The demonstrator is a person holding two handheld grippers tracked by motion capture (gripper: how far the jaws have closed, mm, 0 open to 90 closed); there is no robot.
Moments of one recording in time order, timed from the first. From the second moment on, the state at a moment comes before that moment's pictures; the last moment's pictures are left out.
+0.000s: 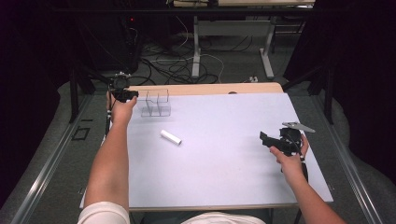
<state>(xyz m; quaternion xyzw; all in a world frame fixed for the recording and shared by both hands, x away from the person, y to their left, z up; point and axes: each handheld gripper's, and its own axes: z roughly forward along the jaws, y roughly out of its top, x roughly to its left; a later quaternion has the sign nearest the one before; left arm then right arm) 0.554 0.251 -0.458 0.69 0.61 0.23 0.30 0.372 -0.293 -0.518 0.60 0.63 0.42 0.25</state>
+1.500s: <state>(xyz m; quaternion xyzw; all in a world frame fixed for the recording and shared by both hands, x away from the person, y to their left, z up) 0.541 0.220 -0.467 0.65 0.67 0.22 0.29 0.374 -0.288 -0.525 0.60 0.64 0.41 0.24</state>
